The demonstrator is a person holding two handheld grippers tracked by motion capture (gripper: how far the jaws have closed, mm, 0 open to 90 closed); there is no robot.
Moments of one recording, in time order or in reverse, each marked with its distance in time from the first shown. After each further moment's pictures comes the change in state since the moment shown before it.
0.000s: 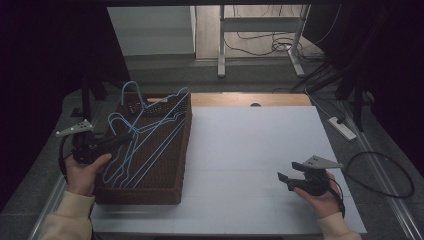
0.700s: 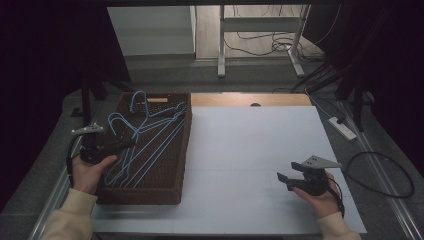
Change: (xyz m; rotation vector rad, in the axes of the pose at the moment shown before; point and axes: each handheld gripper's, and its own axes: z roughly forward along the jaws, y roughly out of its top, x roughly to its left) left arm 0.018 -0.012 0.025 0.135 0.049 -0.037; right arm 0.000 0.000 0.002 0.011 0.000 0.000
